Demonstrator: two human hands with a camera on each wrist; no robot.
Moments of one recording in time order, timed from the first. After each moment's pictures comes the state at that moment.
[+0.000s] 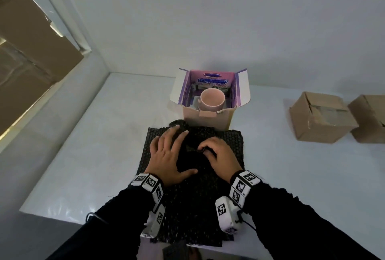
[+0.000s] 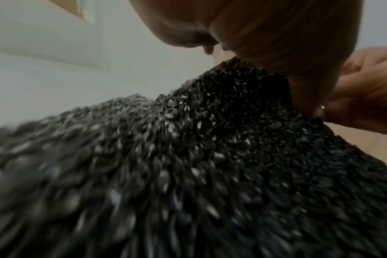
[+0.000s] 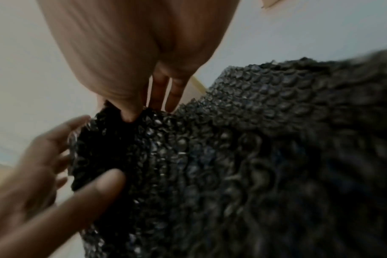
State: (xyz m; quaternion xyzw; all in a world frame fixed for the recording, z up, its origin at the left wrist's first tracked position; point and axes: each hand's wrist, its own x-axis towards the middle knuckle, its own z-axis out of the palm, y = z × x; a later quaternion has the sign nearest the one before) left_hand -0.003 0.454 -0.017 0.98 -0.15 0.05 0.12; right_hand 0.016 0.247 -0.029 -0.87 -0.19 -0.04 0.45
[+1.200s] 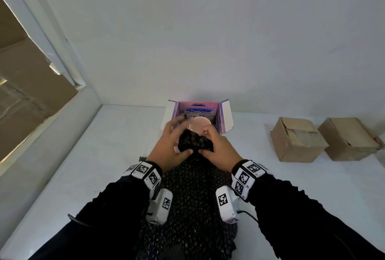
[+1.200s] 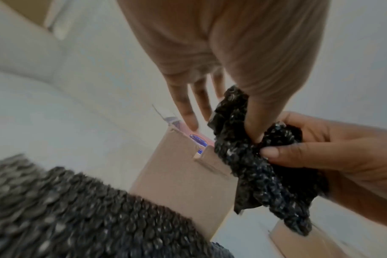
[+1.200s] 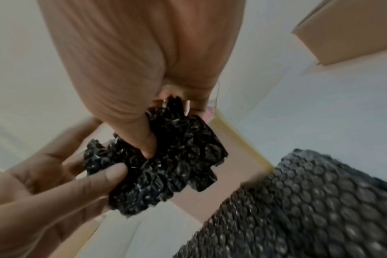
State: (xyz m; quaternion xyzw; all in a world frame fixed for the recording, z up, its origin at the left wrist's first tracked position) left_hand 0.070 0.429 0.071 0.87 -0.24 0.06 0.43; right_hand 0.062 0.225 0.070 -0.88 -0.15 0.03 0.45
